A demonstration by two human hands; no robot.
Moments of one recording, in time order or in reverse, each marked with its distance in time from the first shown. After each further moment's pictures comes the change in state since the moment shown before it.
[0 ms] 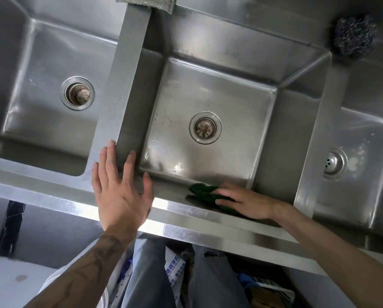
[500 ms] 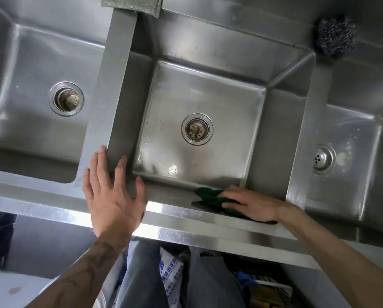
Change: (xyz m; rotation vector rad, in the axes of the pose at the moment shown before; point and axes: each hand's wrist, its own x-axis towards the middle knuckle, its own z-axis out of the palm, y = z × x) left_hand -0.001 -0.001 -0.001 -0.037 0.017 0.014; right_hand -0.022 0.018 -0.002 -0.042 -0.041 0.106
